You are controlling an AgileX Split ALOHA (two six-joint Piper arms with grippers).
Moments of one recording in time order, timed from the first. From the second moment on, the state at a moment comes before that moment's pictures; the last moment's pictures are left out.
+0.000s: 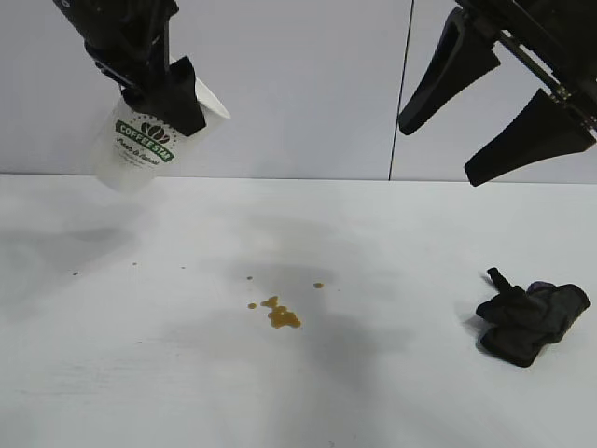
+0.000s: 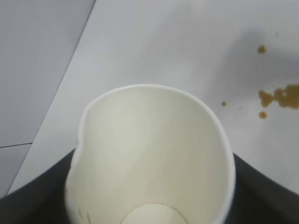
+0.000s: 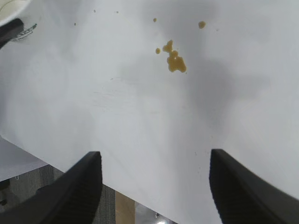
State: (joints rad) left arm -0.45 1.75 -1.40 -0.12 0.64 0.75; right arm 0.17 1.47 -1.08 0.66 0.95 -0.12
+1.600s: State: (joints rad) left arm -0.37 1.75 -0.96 -1.22 0.08 1.47; right arm 0.17 1.47 -1.08 0.65 0.95 -0.12
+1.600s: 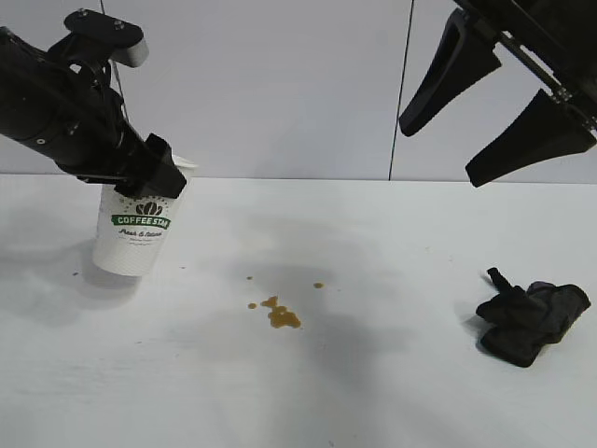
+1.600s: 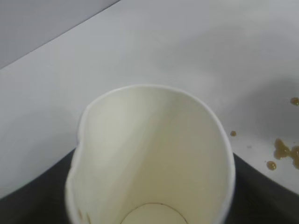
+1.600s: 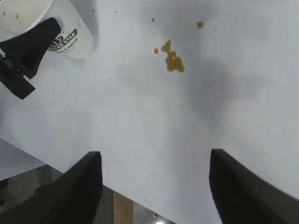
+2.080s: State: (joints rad) left arm -0.22 1.75 -0.96 -1.36 0.29 1.65; right arm 0.17 1.47 -1.08 0.65 0.95 -0.12
